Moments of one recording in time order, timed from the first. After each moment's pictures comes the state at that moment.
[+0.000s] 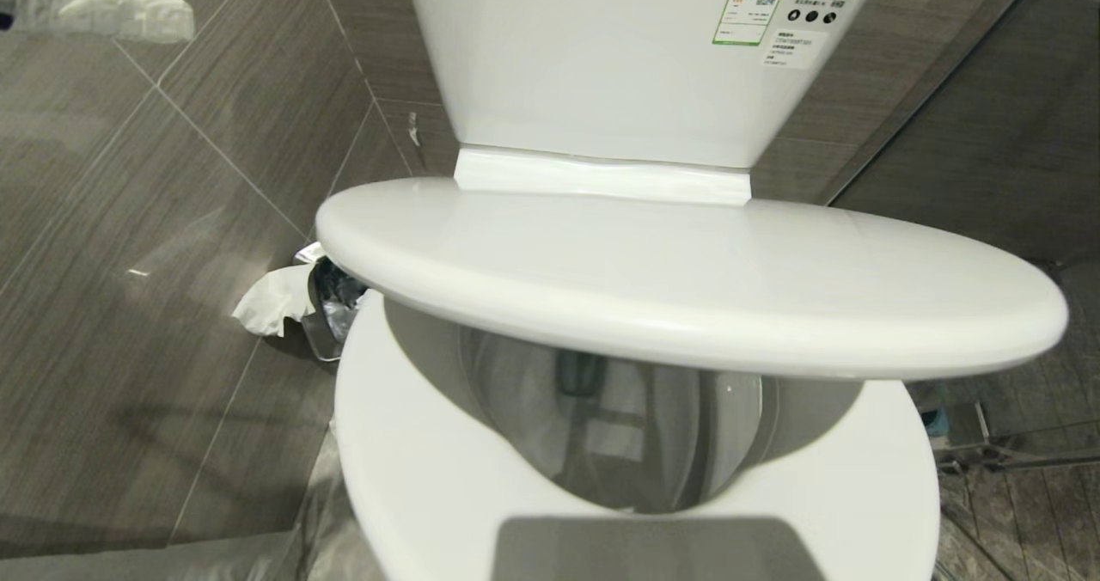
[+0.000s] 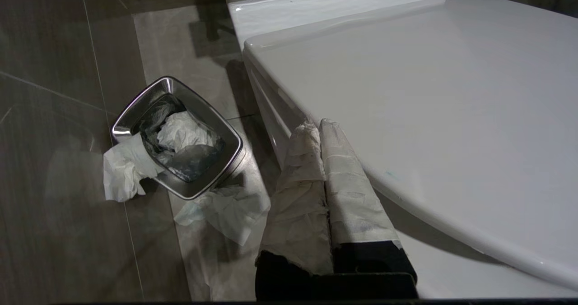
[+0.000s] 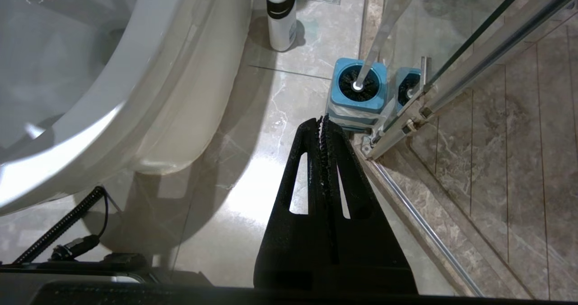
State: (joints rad) left arm -0.88 1.32 -1.89 0.80 0.48 -0.02; right arm 0.00 0.00 0.00 0.00 0.00 0.03
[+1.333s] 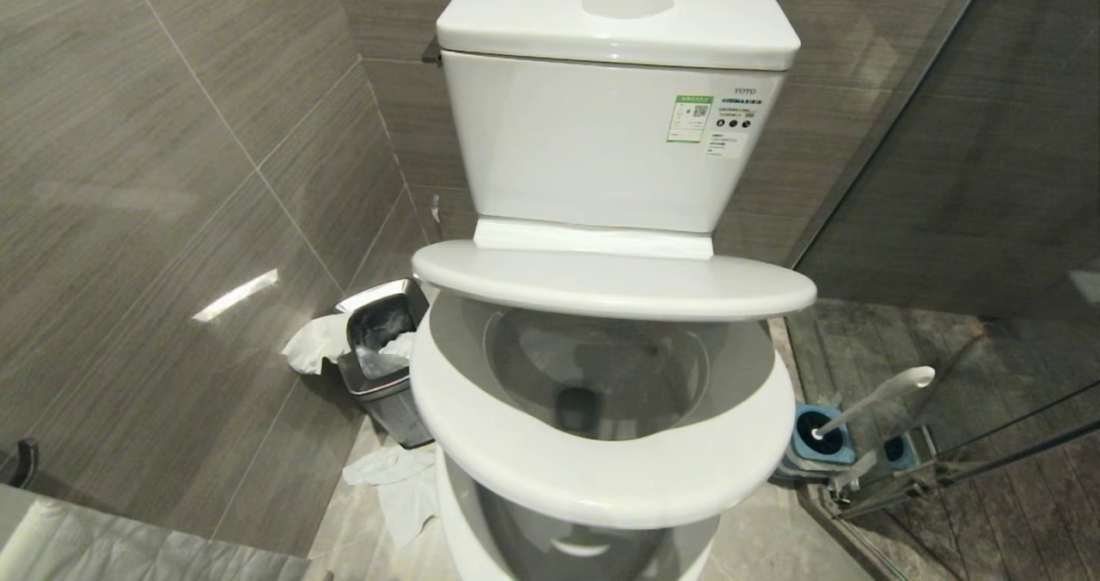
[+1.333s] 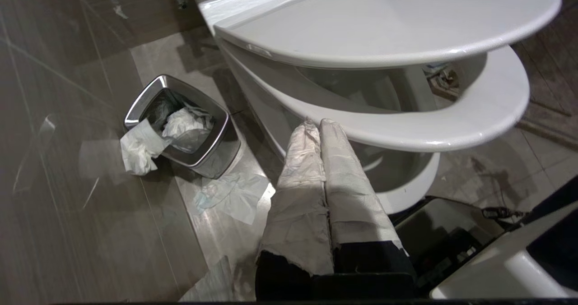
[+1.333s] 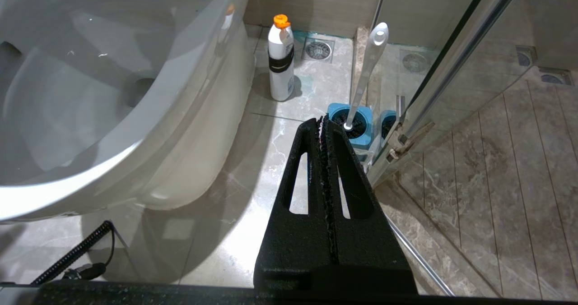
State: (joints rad) left arm -1.02 1.10 -1.74 0.98 0.48 -0.03; right arm 0.00 0.00 0.00 0.00 0.00 0.03
